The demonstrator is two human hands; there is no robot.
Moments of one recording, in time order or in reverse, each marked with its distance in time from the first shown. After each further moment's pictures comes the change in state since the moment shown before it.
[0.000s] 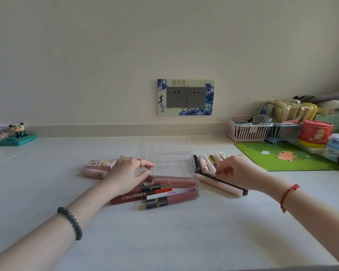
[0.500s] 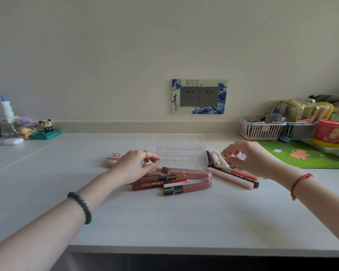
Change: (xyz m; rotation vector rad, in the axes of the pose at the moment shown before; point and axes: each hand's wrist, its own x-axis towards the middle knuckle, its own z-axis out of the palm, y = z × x) left_hand -0.019 -0.018 -0.021 -0.014 -0.015 -0.034; right_hand -0.005 -0.018 -0.019 0.058 0.128 -0.039
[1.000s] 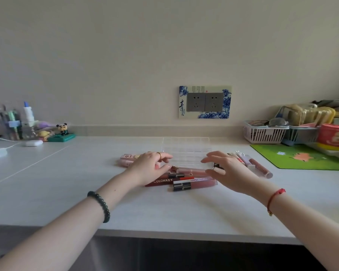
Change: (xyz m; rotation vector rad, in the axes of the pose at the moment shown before) left_hand -0.022 0.021 -0.006 0.041 -0.006 0.052; right_hand -0.019 -0.058 0.030 0.080 -0.017 -0.104
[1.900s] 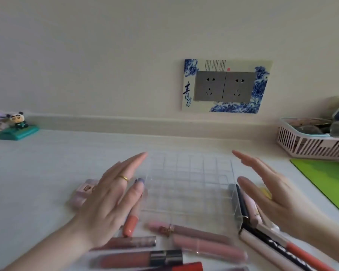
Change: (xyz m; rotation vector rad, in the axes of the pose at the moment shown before) left_hand 0.077 -0.061 0.024 -0.316 0.240 0.053; right_hand 0.103 0.088 0.006 0.260 0.044 0.037
